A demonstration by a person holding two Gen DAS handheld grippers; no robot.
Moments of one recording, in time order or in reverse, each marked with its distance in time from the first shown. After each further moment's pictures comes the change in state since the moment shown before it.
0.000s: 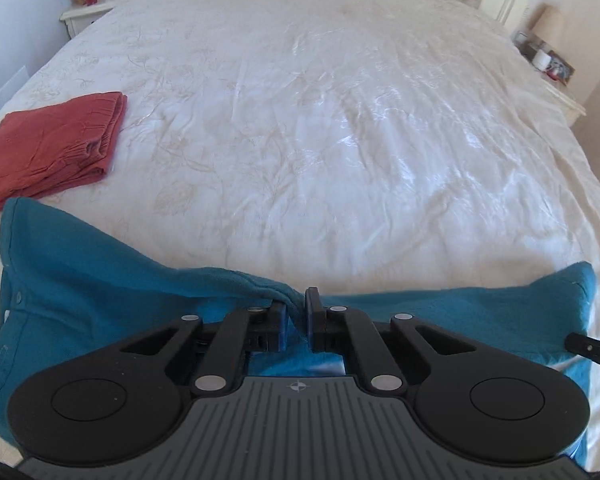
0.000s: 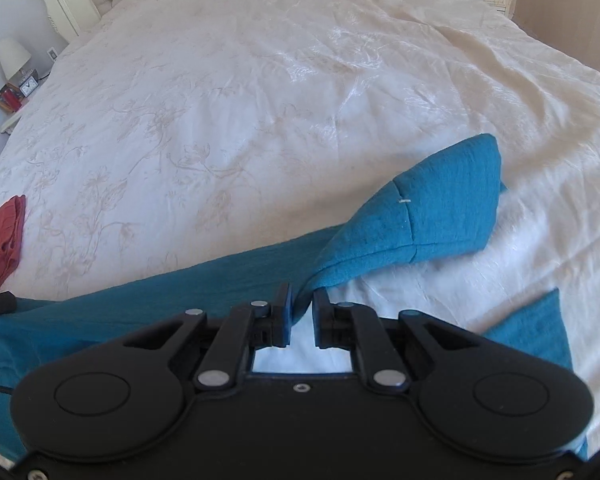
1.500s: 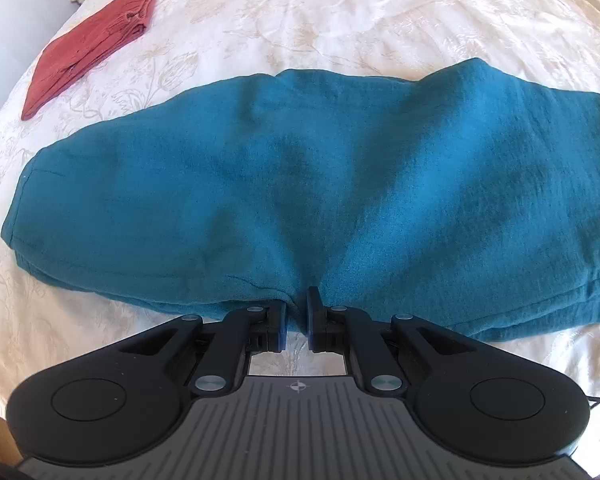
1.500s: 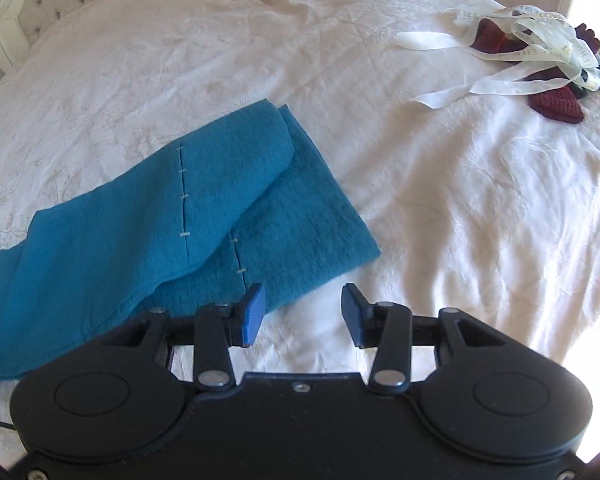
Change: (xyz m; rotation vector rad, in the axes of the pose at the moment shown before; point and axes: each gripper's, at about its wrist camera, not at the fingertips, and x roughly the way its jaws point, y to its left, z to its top) left arm 0.006 -0.015 -0.188 0.148 0.215 0.231; right arm -0.100 -0.184 -0.183 0.157 -0.055 -0.150
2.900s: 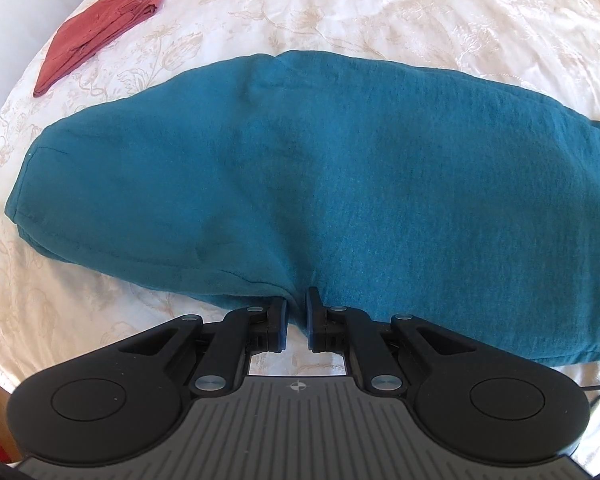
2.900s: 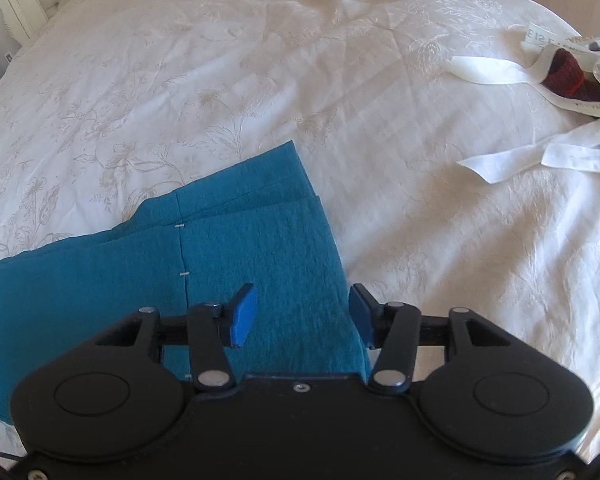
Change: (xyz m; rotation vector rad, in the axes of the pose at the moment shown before) left arm 0.001 -0.019 -0.003 -0.046 0.051 0.049; right arm 0.077 -0.022 0.084 -0.119 0.058 0.057
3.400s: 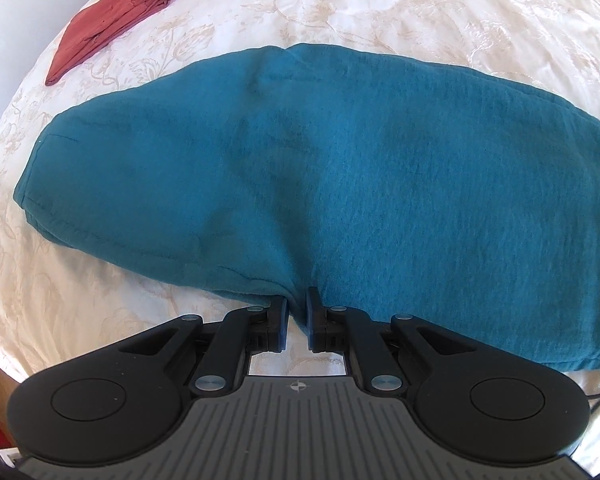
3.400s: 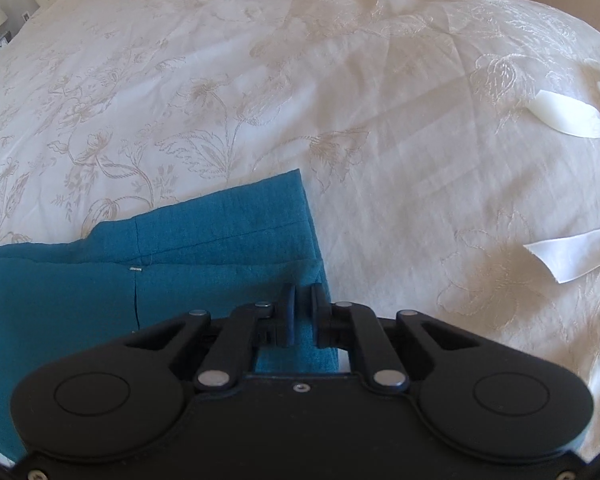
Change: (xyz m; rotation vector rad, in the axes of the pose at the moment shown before) left arm 0.004 -0.003 0.002 -0.039 0.015 0.033; right arm 0.062 0.003 0.035 -0.130 0.009 0.021
